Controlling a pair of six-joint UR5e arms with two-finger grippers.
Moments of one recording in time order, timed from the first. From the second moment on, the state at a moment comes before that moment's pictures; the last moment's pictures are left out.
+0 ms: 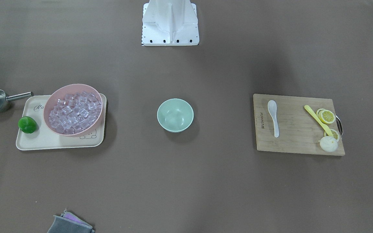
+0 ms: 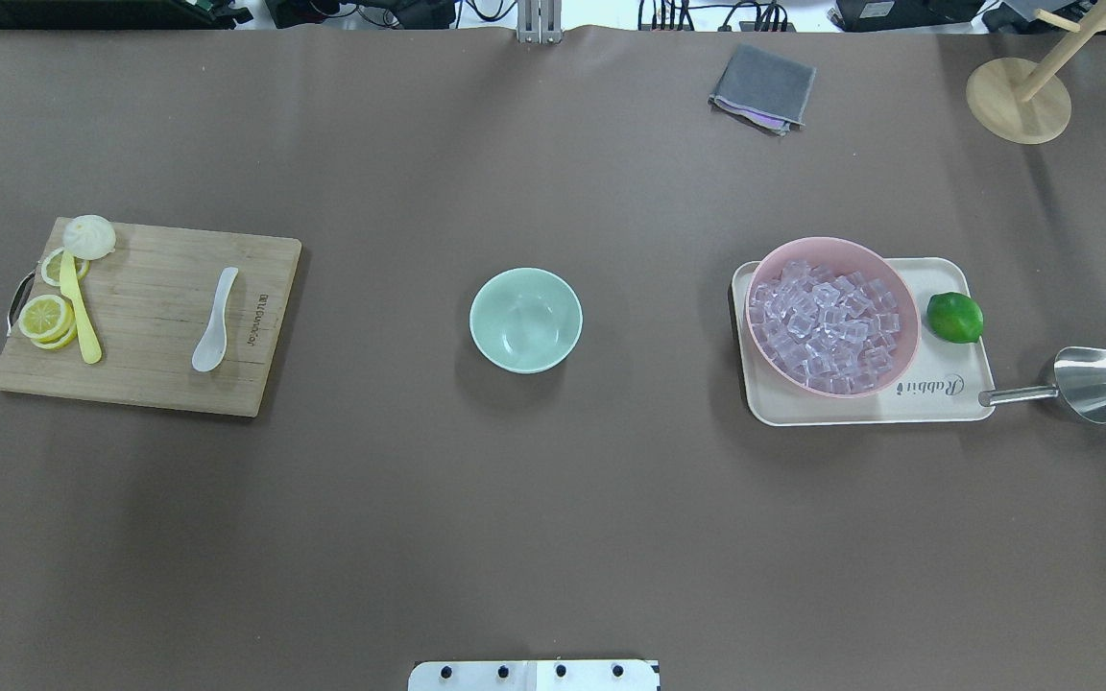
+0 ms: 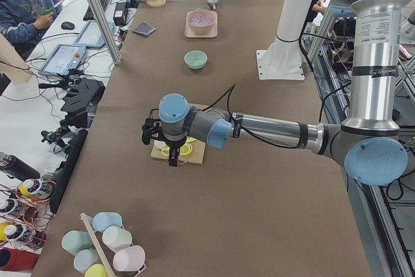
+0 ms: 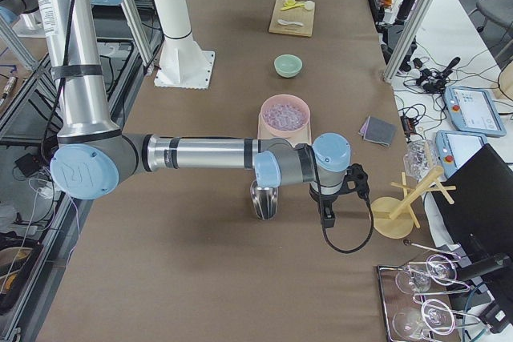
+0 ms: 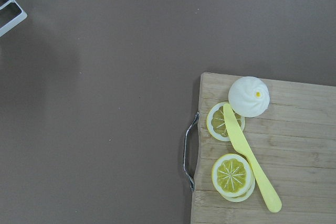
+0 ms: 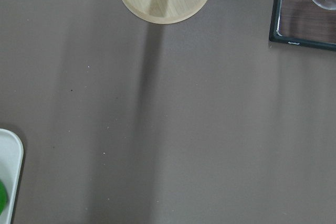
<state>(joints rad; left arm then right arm) -1.46 -1.54 -1.71 -1.82 -2.44 -0.31 1.55 -1.45 1.48 -1.41 2.37 0.00</state>
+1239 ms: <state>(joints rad) -1.46 -1.53 -1.66 -1.93 -2.45 -0.35 1.55 -1.47 1.50 -1.32 2.38 0.00</state>
